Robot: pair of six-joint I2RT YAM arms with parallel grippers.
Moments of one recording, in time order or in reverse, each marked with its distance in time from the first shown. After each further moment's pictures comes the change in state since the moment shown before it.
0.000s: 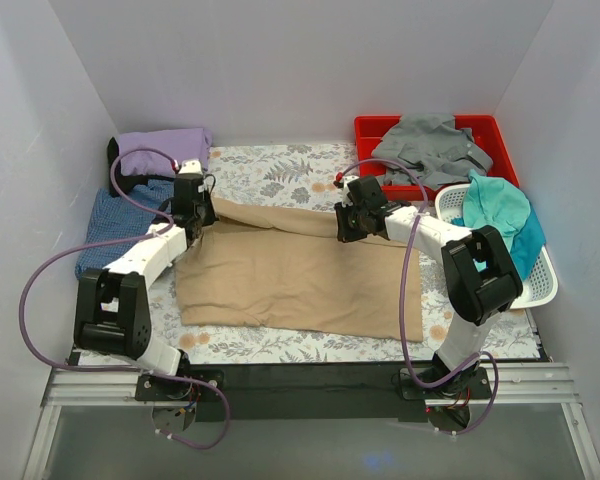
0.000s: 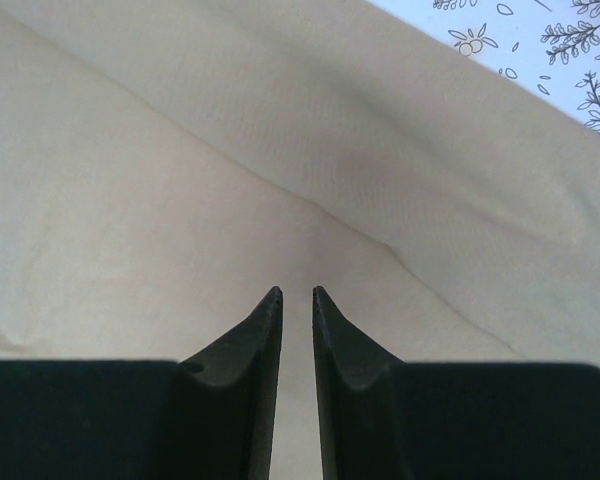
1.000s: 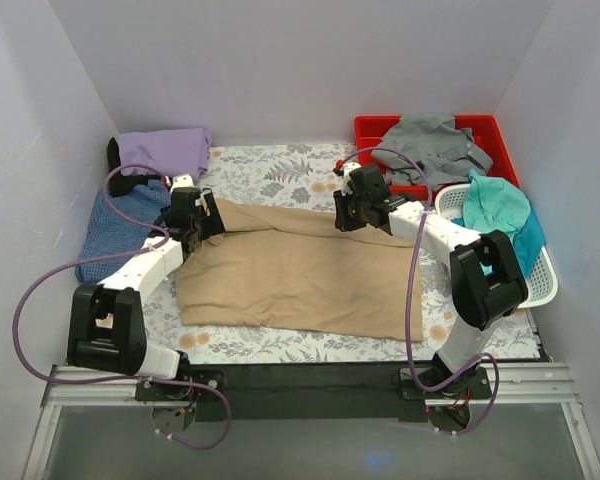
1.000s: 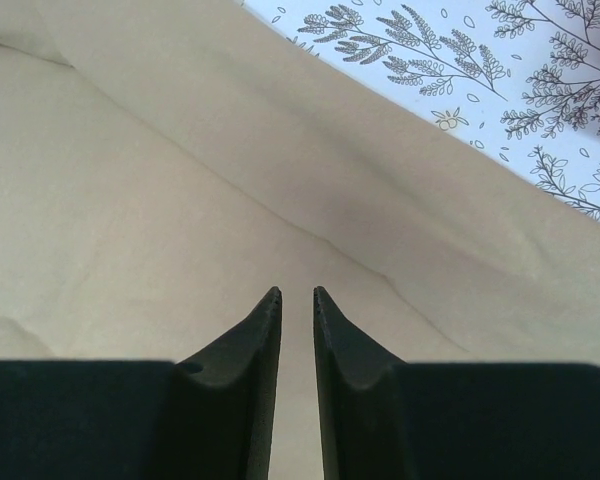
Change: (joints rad) left arm 0.007 -0.131 -0.084 -0.061 -0.019 -0.090; right arm 0.000 -0.040 0.057 -0.002 0.002 -0.015
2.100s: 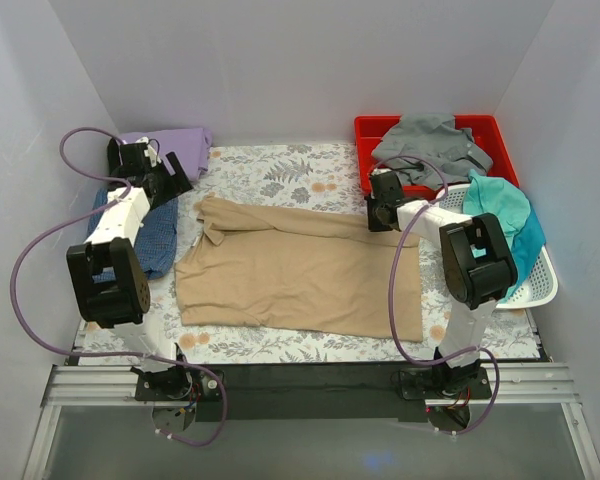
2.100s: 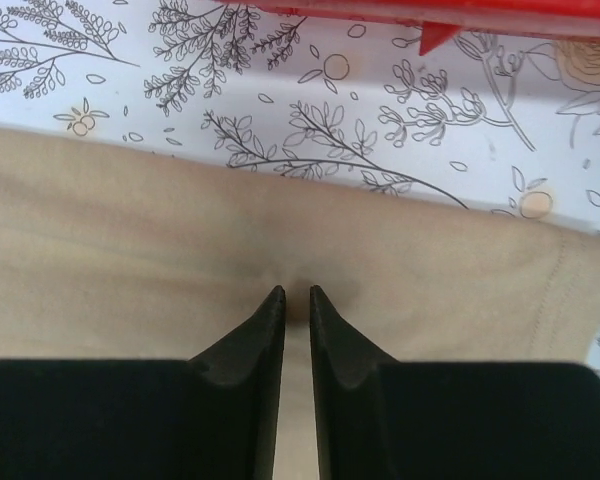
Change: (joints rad) left arm 0.309 0.350 0.508 -0.229 0.365 0.030; right arm -0.155 0.153 -0.049 0.081 0.278 0.041
